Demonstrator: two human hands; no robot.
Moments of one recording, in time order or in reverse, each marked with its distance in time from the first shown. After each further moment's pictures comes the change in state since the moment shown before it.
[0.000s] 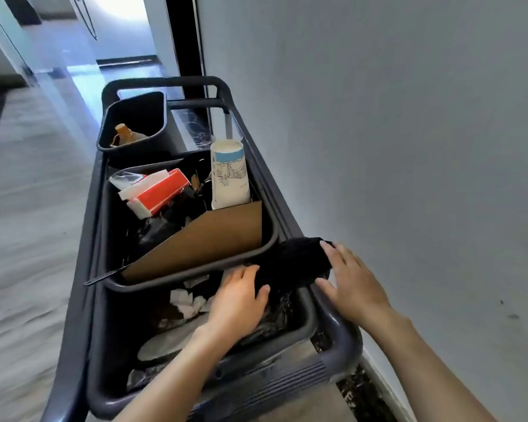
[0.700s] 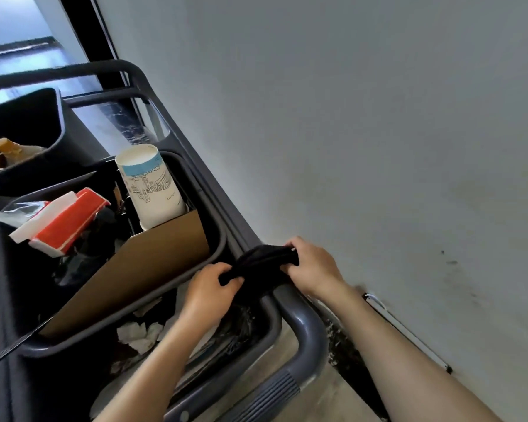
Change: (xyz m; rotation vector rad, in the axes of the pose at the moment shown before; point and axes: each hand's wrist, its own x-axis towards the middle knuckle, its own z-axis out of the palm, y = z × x) left_hand 0.057 0.021 0.008 -0.266 -0.109 -0.018; right_hand 0.031 0.012 0.001 0.271 0.023 0.297
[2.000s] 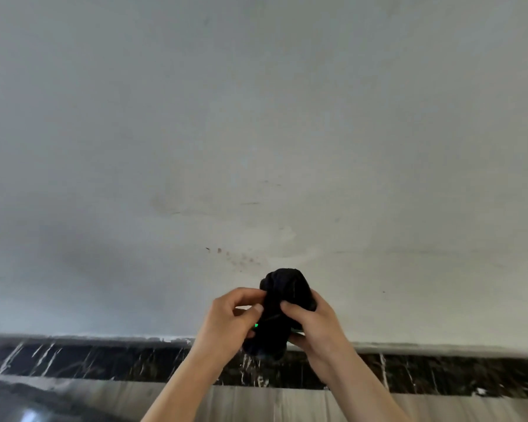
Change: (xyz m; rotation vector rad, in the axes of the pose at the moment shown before) left_hand -0.177 0.255 0.269 -0.127 -0.677 0.486; right_hand -0.293 0.275 -0.097 1.566 0.732 0.486
